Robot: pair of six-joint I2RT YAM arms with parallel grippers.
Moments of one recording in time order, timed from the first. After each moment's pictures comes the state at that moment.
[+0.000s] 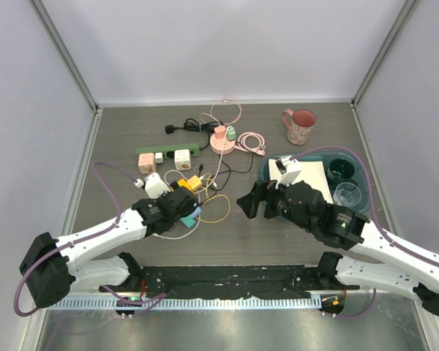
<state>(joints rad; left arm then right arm) -0.88 1.12 0.71 -0.70 -0.66 -1.34 1.04 0.80 0.84 -0.44 0.31 0.66</state>
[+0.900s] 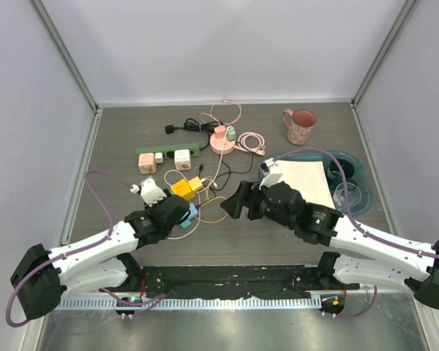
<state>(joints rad) -0.88 0.99 0.52 -0.47 -0.74 -1.23 1.04 0.94 0.74 -0.21 0.21 0.82</state>
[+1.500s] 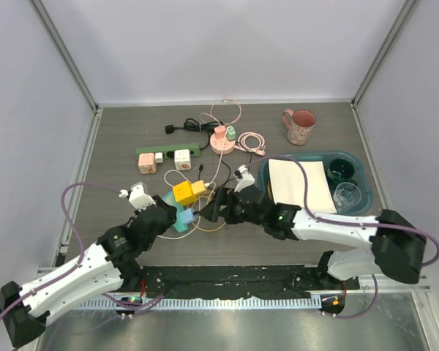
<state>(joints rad) -0.88 0.63 0.42 -0.48 -0.64 -1.05 1.05 1.26 0.68 0.14 0.08 0.96</state>
